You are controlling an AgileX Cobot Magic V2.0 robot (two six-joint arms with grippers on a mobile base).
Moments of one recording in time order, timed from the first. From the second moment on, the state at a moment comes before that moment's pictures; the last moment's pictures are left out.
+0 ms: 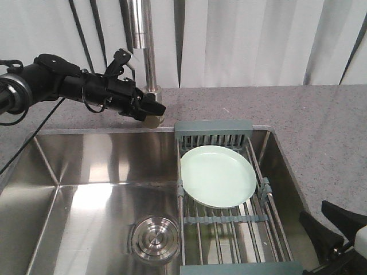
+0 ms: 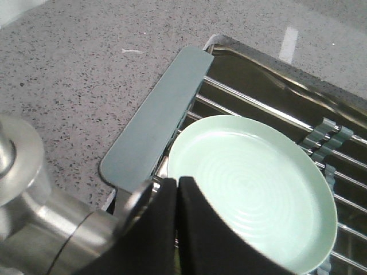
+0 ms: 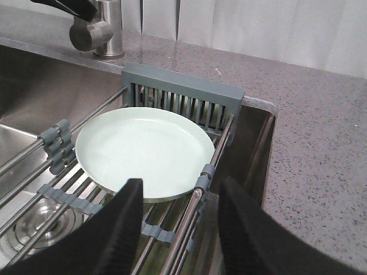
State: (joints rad) left arm -0.15 2.21 -1.86 -1.13 1.03 1.26; right arm 0.31 0.71 -0.06 -0.12 -0.32 0.04
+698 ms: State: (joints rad) left arm -0.13 2.21 -1.86 -1.15 1.05 1.21; right arm 0.31 0.71 -0.06 -0.12 -0.32 0.04
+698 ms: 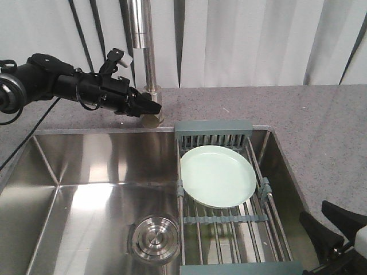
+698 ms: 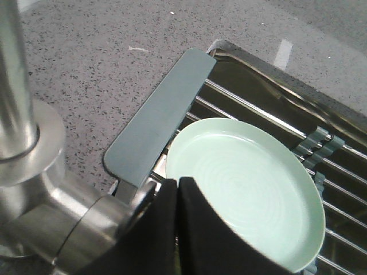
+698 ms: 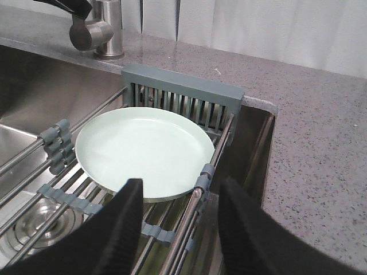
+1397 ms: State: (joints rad) left arm -0.12 2.03 -1.86 -1.08 1.21 1.15; right arm 0.31 0.71 -0.06 -0.12 -0.32 0.04
